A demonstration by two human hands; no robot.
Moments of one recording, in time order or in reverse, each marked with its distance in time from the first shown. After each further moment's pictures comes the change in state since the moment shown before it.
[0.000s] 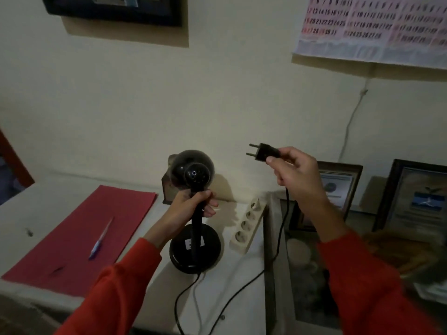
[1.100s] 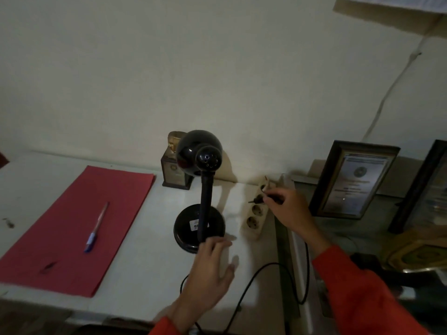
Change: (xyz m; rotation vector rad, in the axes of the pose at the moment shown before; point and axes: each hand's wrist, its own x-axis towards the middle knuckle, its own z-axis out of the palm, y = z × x) left_hand -0.064 -0.143 0.002 0.863 -0.023 0.216; right_hand -0.015 0.152 0.033 -0.627 -0.116 0.136
